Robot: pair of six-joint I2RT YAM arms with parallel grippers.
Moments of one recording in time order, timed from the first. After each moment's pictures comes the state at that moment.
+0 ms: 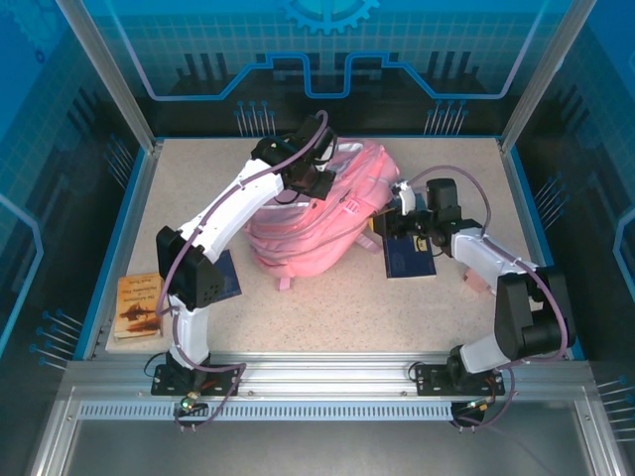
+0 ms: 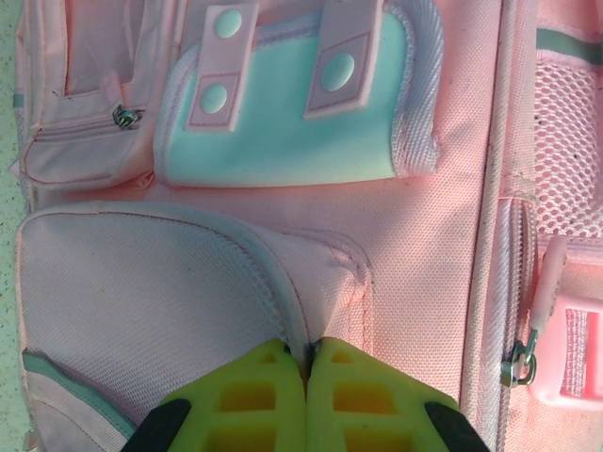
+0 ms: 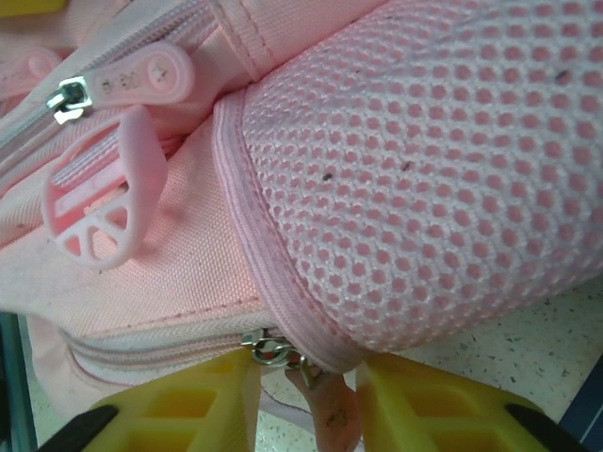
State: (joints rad) left arm -0.58 1.98 2.08 -1.13 -0.09 -0.20; right arm 0.17 1.48 0.87 -0.10 -0.73 0.05
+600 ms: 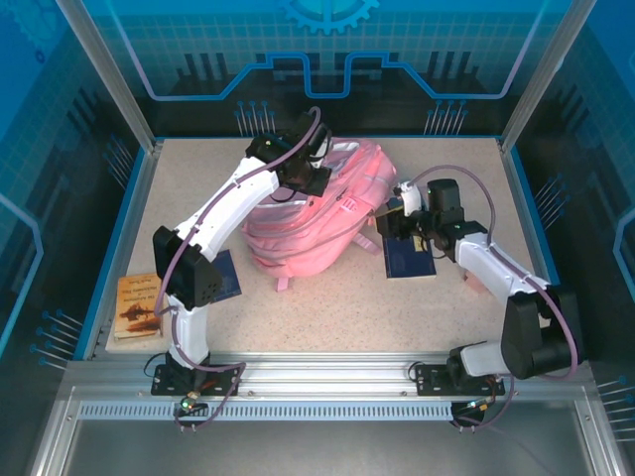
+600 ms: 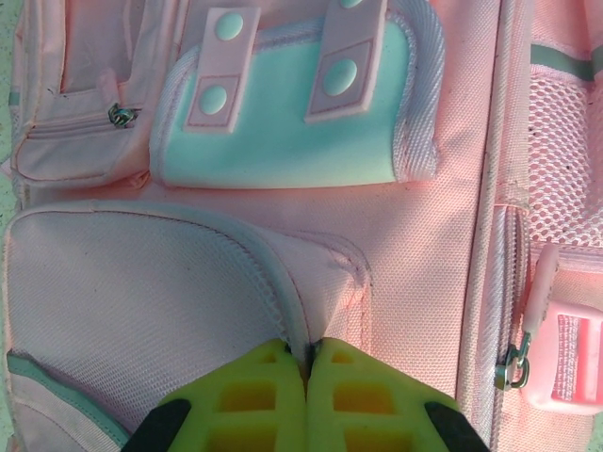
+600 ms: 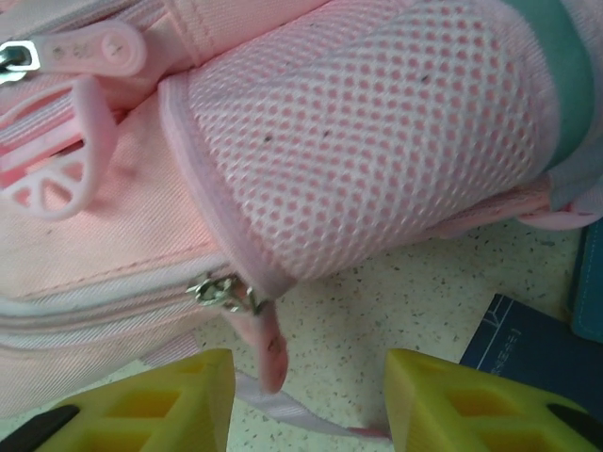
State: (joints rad) left arm -0.55 1.97 2.08 -1.13 -0.06 -0.22; right arm 0.20 1.37 0.85 -0.19 -0.53 -0.01
